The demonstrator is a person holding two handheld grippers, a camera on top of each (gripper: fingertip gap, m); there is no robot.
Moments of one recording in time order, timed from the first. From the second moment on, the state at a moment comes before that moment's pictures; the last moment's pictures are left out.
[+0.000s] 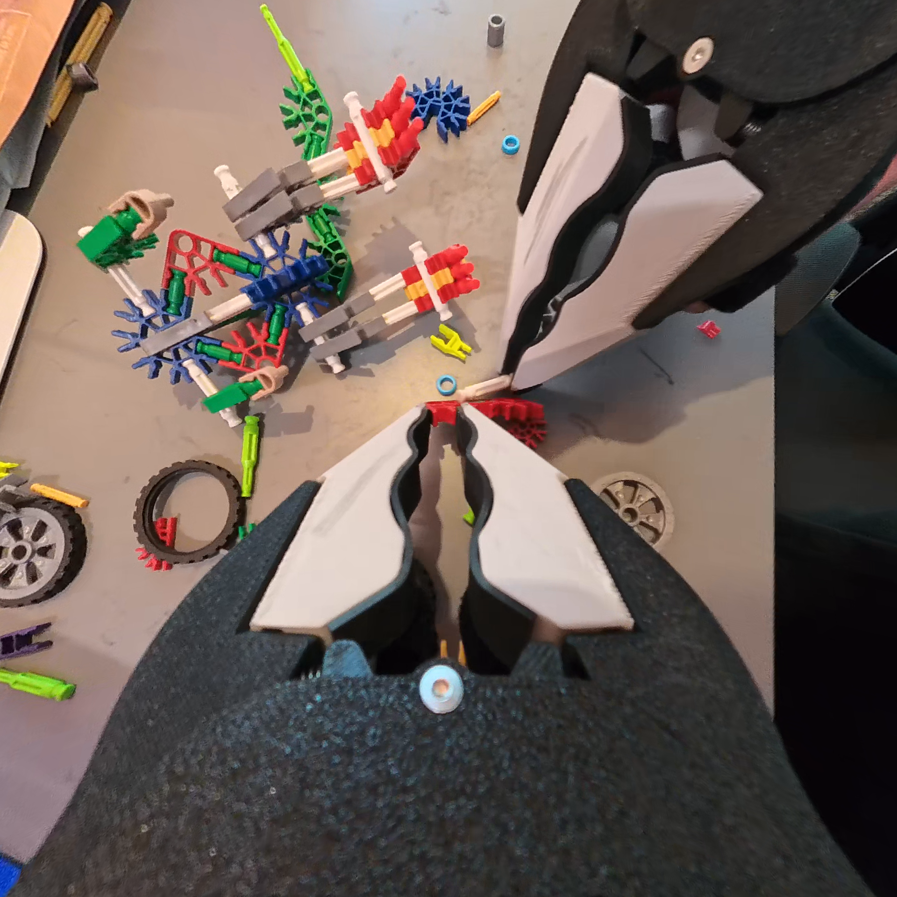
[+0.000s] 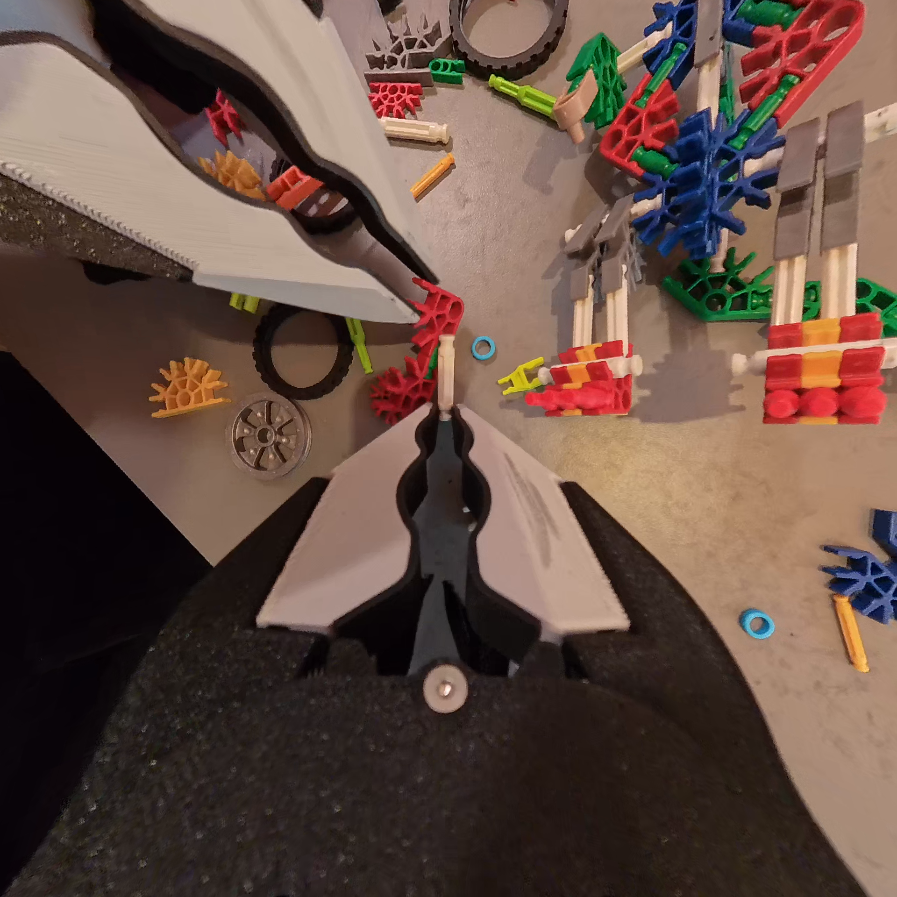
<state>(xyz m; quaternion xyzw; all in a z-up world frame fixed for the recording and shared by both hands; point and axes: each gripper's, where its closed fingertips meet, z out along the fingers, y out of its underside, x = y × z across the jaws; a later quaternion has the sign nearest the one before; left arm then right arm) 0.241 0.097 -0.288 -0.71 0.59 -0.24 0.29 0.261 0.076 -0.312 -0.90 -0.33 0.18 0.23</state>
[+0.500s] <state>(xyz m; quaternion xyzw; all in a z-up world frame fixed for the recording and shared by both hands) 0.241 0.110 -0.293 -0.72 0.59 -0.25 0.25 0.285 0.076 -0.311 -0.81 -0.52 0.03 0.26</state>
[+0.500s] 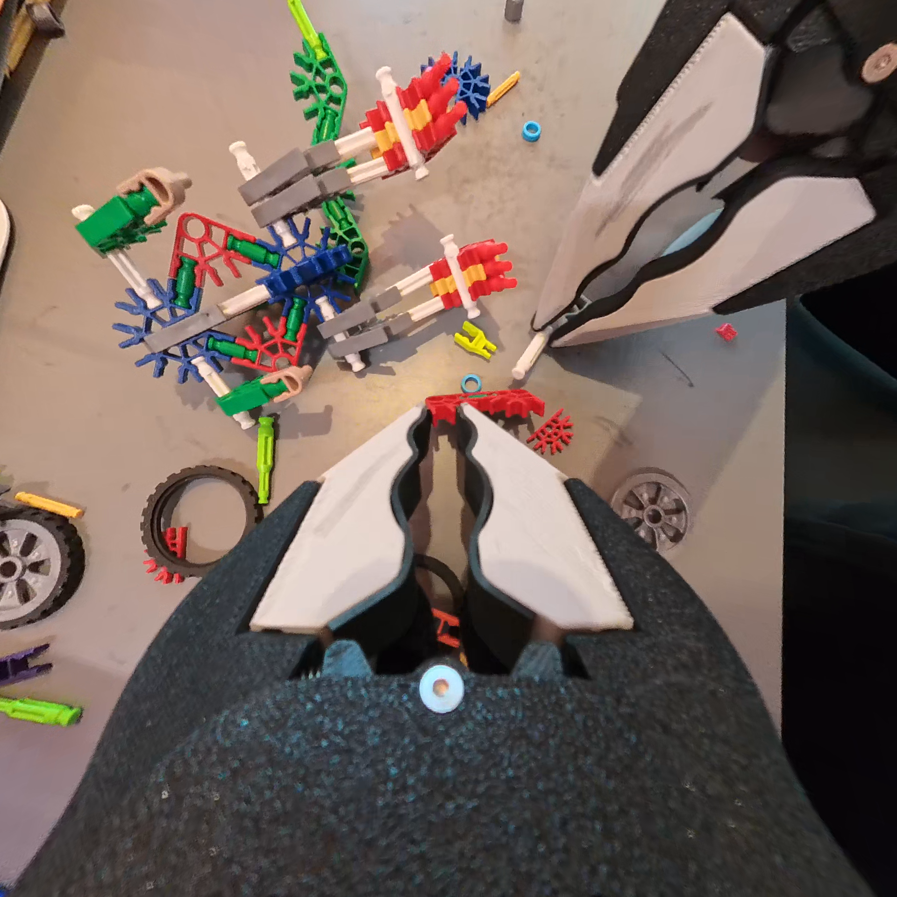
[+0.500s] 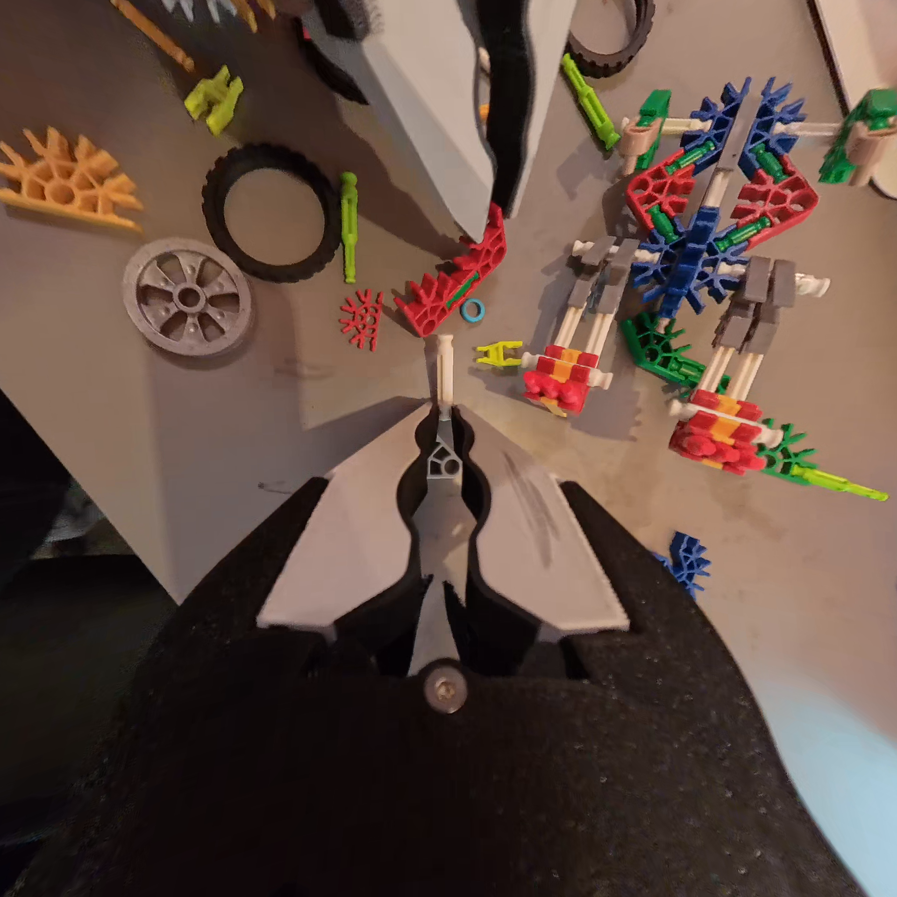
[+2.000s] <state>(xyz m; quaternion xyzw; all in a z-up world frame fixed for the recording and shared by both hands) 0.252 0.112 -0.293 -0.73 0.61 -0.25 0.20 0.282 0.075 -0.309 -0.74 -0.62 -0.08 0.25</state>
